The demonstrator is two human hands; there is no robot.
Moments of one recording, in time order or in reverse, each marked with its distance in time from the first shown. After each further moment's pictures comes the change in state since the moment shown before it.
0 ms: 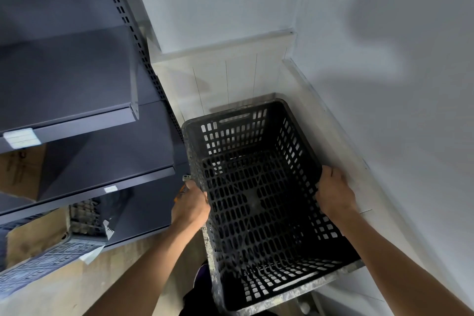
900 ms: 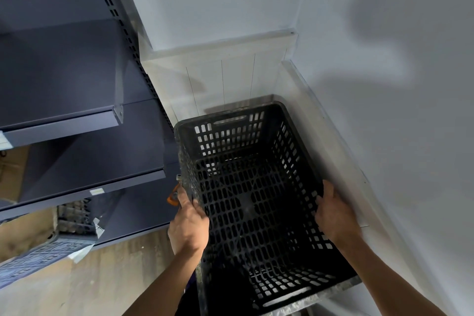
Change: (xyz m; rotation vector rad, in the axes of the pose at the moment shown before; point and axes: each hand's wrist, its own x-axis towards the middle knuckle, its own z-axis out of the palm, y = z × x) left_hand -0.015 0.016 0.045 -0.189 0.326 -0.134; right_hand 0.000 0.026 0.027 0.146 0.037 0.008
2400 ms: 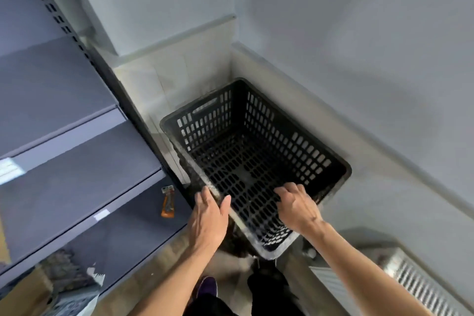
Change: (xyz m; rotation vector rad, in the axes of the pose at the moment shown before) left_hand -0.009 -0.079 -0.046 0.137 -0.306 0.615; right_hand -0.176 -0.131 0.045 -0.021 -0.122 0.086
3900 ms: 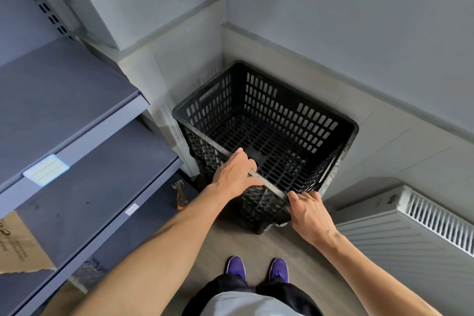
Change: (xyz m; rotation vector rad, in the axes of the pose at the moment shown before) left_hand 0.051 -0.018 -0.038 0.126 -0.410 0.675; right_hand -0.095 -0.066 0.076 -0.055 0.172 0.023
